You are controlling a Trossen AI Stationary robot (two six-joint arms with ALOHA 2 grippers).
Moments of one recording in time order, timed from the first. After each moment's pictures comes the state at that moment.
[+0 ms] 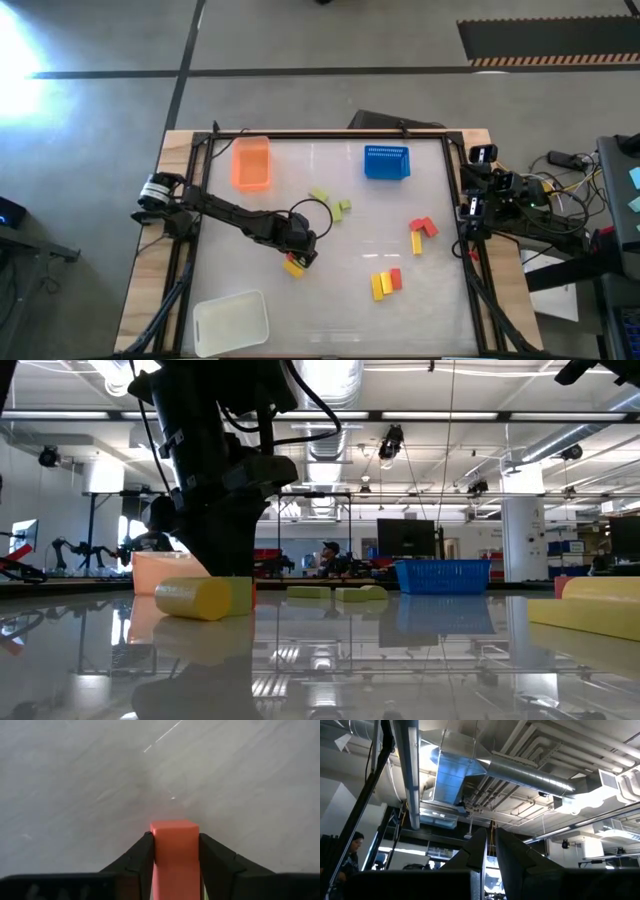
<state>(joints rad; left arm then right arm) -0.20 1.77 1.11 -0.58 -0.16 -1.07 -0.28 0.10 0.17 0.69 -0.10 -0.10</state>
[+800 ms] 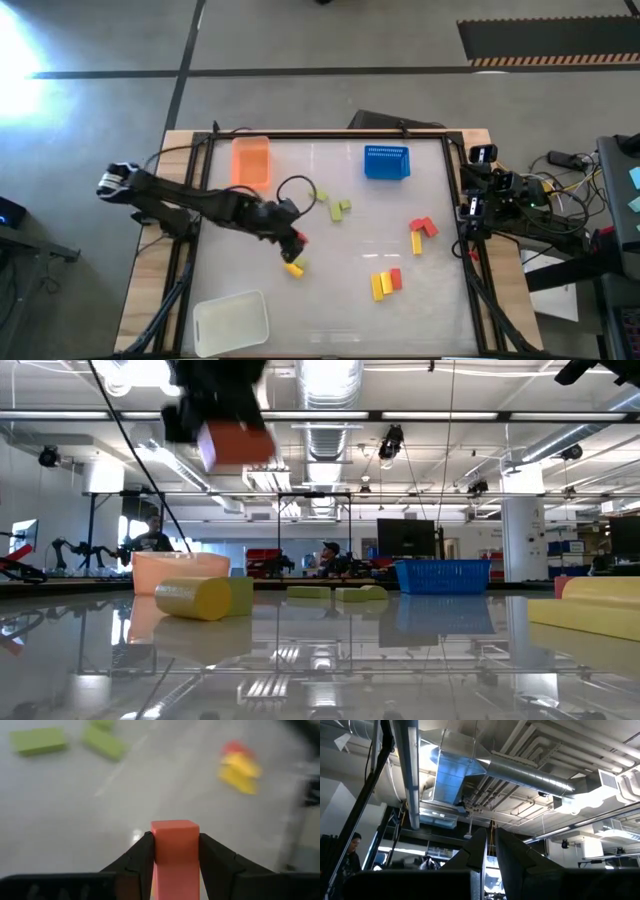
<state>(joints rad) -0.23 1.40 1.17 -0.62 -0.13 -0.82 -0.28 0.10 0.17 0.69 -0.10 -0.10</state>
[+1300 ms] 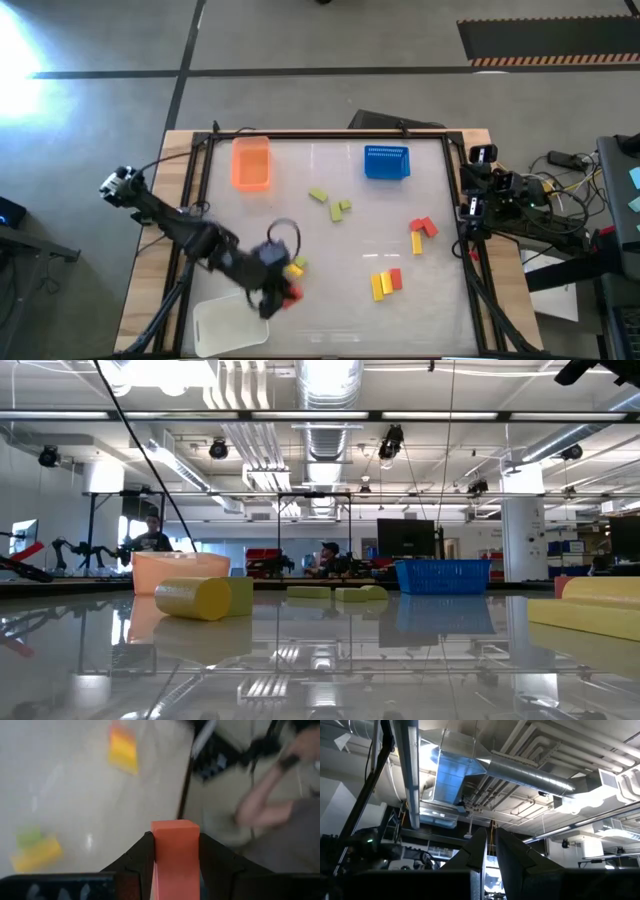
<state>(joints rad) -0.59 1.48 1.46 -0.73 -0.11 -1.04 -0.28 0.10 0.17 0.69 -0.10 -0.10</state>
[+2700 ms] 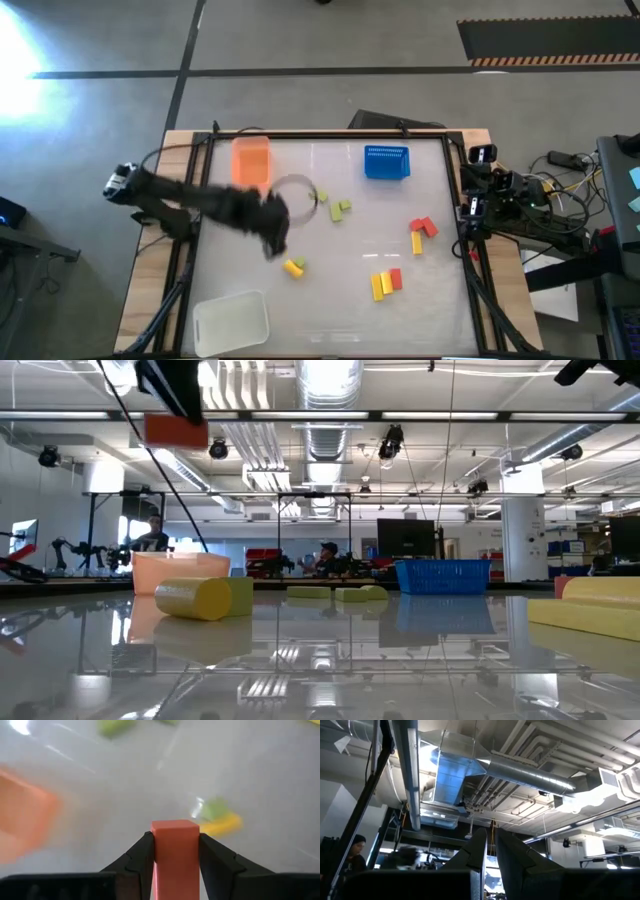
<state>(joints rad) -0.21 1.47 1.44 -1.23 -0.28 -0.70 -0.28 0.10 0.17 0.69 -0.10 -0.09</state>
